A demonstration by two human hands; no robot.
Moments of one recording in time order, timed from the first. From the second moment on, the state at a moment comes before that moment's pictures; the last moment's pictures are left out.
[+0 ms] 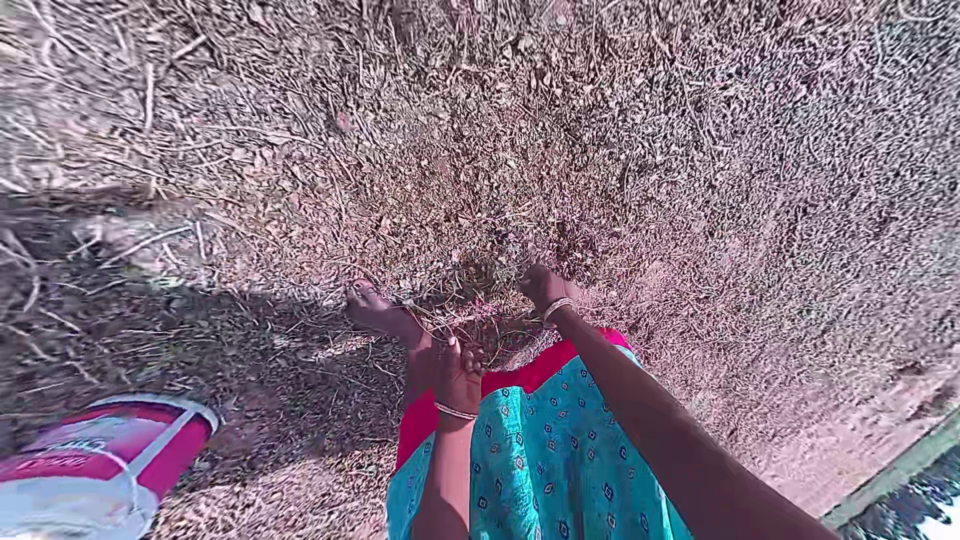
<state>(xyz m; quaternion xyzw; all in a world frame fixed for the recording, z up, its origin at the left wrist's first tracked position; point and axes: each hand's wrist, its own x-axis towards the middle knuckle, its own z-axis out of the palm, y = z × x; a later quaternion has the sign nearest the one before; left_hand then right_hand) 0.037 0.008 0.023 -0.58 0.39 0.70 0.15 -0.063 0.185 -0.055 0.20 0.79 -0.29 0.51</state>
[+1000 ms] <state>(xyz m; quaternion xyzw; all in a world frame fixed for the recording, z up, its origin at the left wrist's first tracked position) -0.024 0.052 0.520 -0.20 0.63 0.69 0.29 -0.111 0.233 0.540 -0.26 0.79 -0.44 0.34</state>
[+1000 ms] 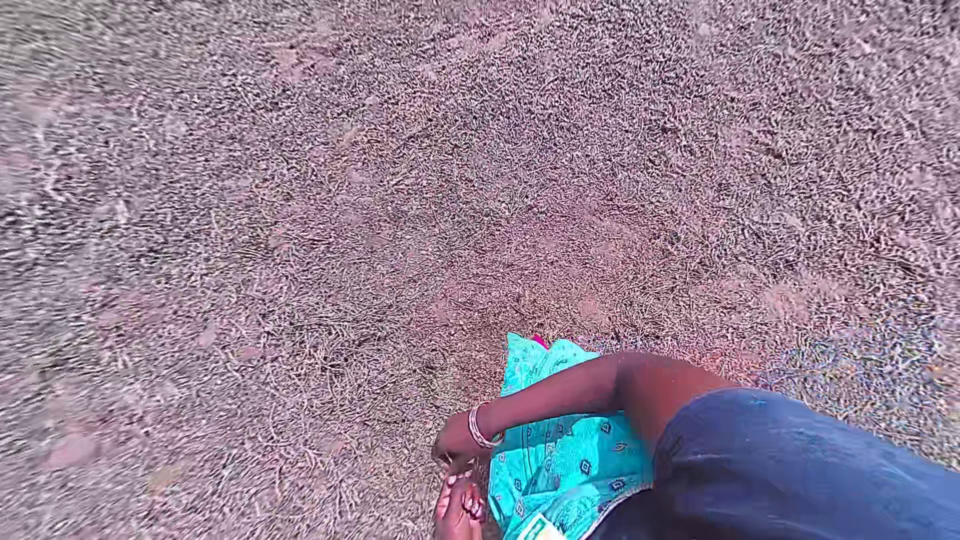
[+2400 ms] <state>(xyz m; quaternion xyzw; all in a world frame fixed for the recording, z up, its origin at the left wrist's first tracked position) 0.027 0.082 0.576 -0.23 0.47 0.85 0.04 -0.100 0.207 0.570 -0.05 0.45 -0.60 0.66</state>
